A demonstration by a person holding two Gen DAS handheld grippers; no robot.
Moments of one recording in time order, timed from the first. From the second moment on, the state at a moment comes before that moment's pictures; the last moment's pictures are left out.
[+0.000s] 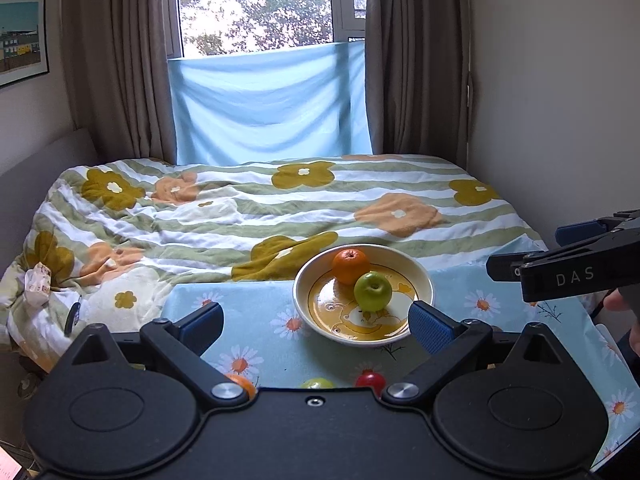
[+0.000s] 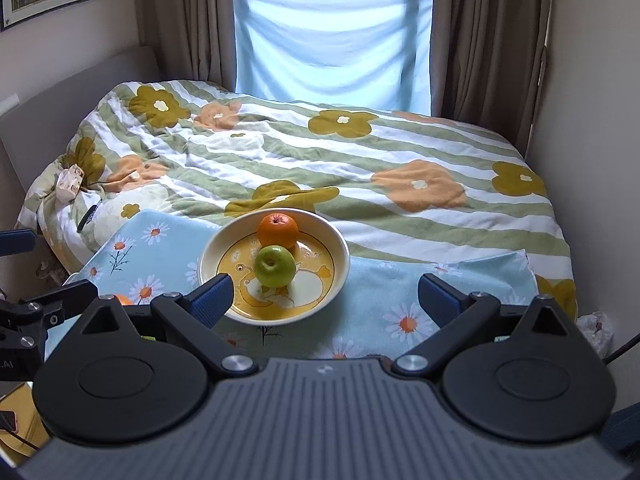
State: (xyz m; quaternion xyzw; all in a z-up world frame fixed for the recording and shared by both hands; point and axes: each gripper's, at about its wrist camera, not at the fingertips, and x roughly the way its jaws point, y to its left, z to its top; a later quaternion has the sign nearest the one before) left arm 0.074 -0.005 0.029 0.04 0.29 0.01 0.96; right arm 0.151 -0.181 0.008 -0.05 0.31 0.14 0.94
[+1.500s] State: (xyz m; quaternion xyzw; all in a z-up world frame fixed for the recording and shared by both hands) left arm 0.070 0.020 -0.134 0.05 0.40 0.07 0.91; right arm 0.128 -0.164 -0.135 -0.05 0.38 0.13 0.92
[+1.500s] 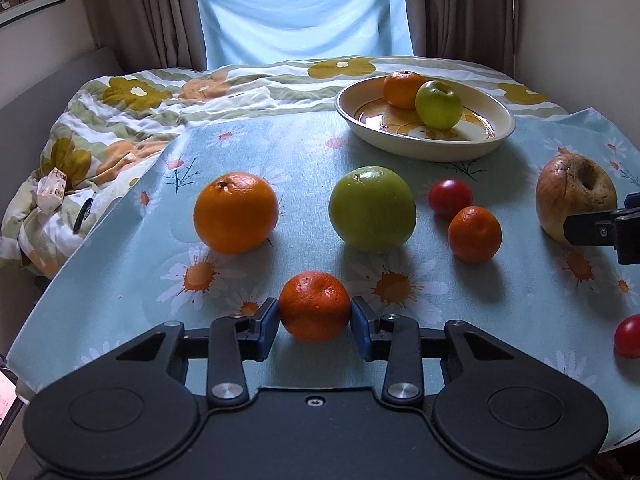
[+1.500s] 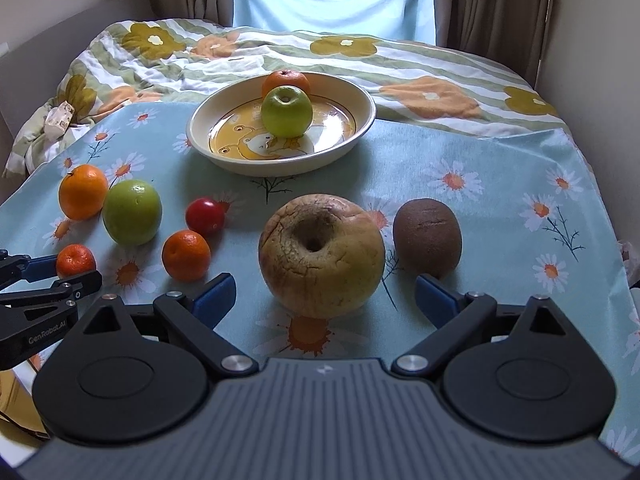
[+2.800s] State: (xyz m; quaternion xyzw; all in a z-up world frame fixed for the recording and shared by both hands) left arm 0.044 0.021 -0.090 0.01 0.37 0.06 0.93; right arm 0.144 -0.152 -0.119 -0.06 0.36 0.14 0.92
